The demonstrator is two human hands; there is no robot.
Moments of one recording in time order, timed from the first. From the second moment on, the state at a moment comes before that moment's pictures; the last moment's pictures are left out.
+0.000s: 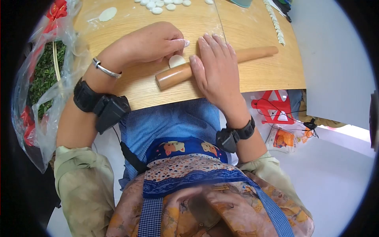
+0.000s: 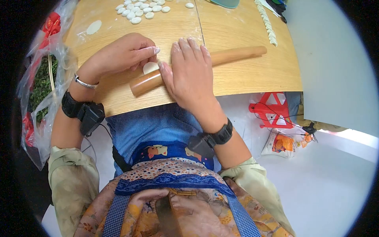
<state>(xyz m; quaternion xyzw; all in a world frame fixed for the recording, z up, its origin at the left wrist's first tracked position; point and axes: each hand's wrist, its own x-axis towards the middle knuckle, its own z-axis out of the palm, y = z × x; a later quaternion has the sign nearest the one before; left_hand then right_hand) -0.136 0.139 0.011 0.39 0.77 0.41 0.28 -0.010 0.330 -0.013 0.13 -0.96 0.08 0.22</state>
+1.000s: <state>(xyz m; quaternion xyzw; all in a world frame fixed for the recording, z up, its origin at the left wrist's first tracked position) -0.134 0.138 0.012 0.37 0.78 0.43 0.28 -0.022 0.325 -0.012 0.12 -0.96 0.07 0.22</state>
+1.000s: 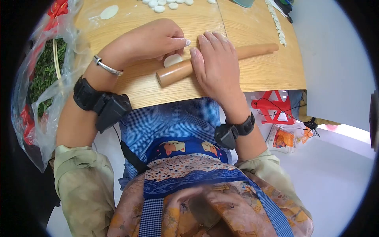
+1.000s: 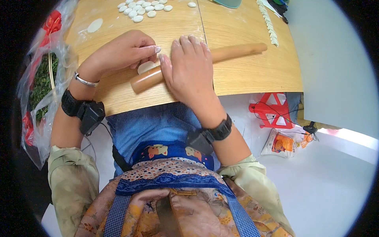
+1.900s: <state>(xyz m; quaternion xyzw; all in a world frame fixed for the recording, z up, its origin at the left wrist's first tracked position) -0.134 0.138 0.013 0.37 0.77 0.43 0.30 -0.026 0.330 -0.016 0.15 -0.96 0.07 0.24</state>
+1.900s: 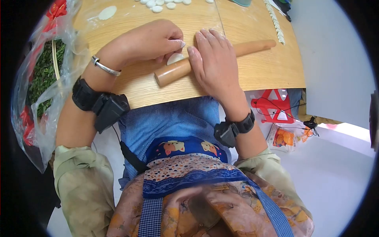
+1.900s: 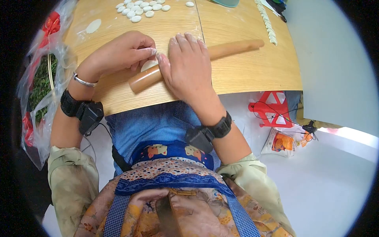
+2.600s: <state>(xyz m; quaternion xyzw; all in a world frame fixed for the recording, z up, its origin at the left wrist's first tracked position) -0.131 0.137 0.014 0.39 0.77 0.42 0.29 0.032 0.336 -0.008 0.10 -0.97 0.07 0.19</state>
